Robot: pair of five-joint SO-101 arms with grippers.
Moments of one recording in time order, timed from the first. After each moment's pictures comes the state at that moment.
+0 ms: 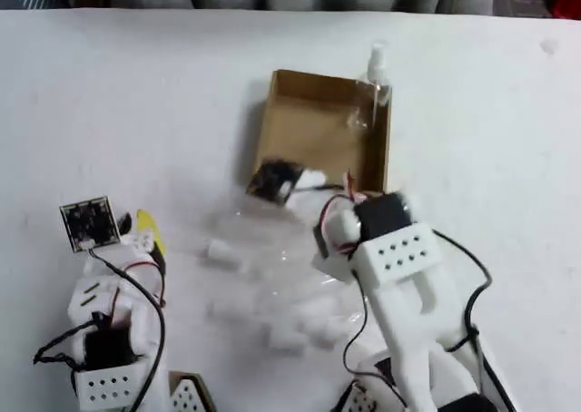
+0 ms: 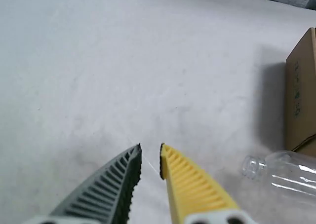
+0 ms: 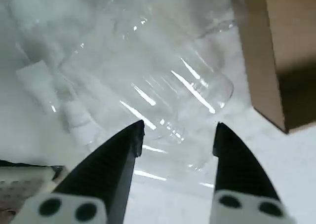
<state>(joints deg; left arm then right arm) -14.6 -104.0 97.1 48.4 9.1 -24.8 -33.5 35.3 83.4 44.3</state>
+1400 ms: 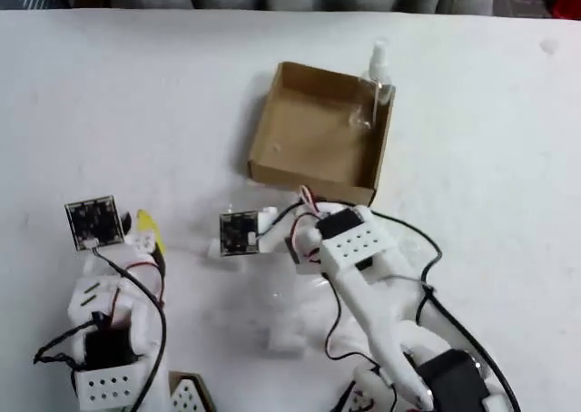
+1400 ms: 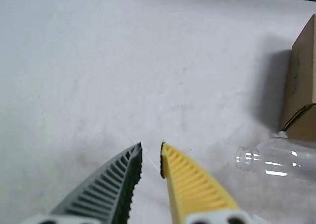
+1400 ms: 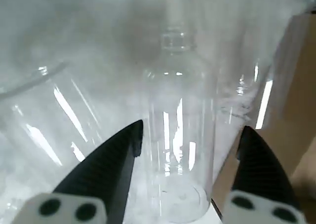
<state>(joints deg) -14.6 -104.0 97.1 48.4 6.4 -30.0 -15.6 49.5 48.8 68.5</state>
